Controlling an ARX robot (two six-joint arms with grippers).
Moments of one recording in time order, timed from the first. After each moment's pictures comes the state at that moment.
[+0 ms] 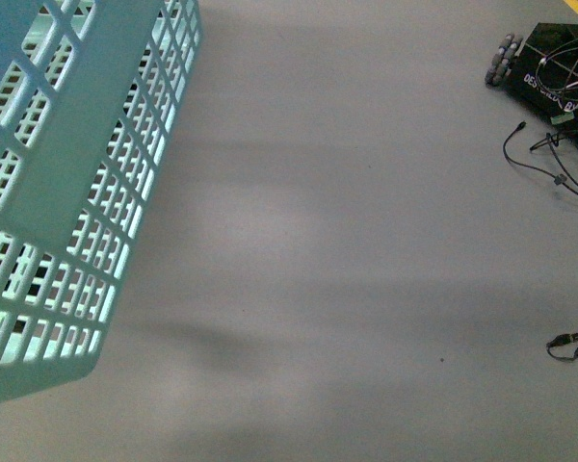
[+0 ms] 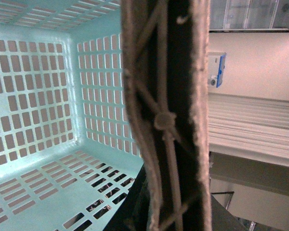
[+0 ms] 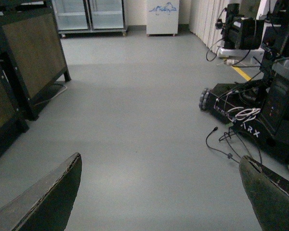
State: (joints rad) left arm -0.11 0.97 0.79 -0.08 -0.08 -1.56; right arm 0.00 0.00 0.02 0.00 0.00 0.00
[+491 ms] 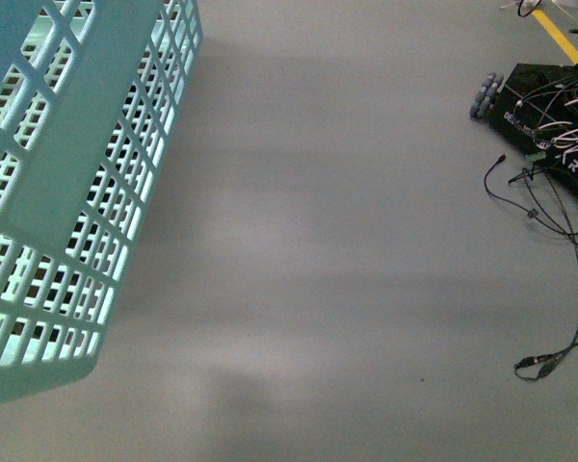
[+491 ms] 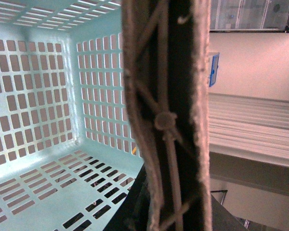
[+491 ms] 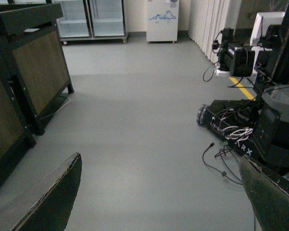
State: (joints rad) left arm -0.11 0.97 0.79 -0.08 -0.09 -1.56; right arm 0.00 0.00 0.02 0.00 0.00 0.00
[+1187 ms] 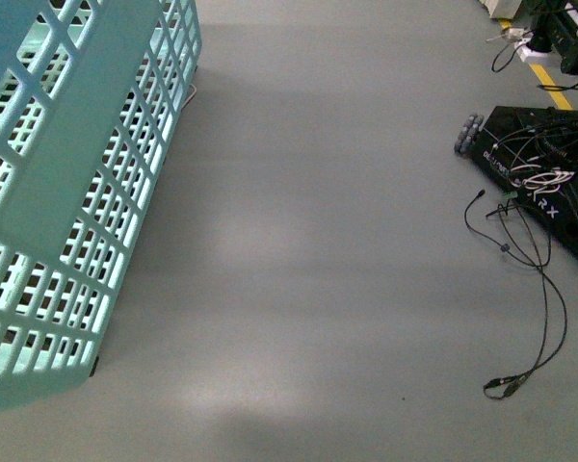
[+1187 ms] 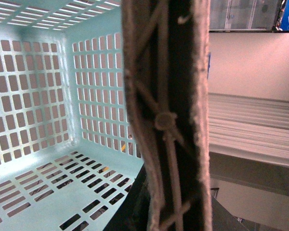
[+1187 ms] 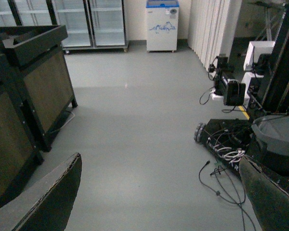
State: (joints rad) left arm -0.11 0.97 0.79 -0.08 -0.09 -1.56; right arm 0.00 0.00 0.02 0.00 0.00 0.00
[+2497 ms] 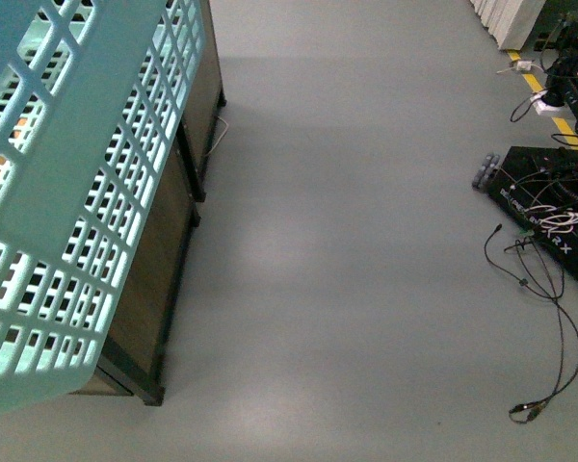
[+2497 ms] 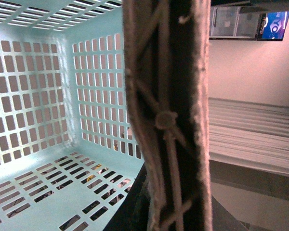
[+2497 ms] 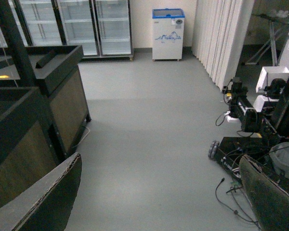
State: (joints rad) left arm -0.11 0.97 0.79 -0.08 -0.09 -1.57; right arm 0.00 0.00 0.02 0.00 0.00 0.00
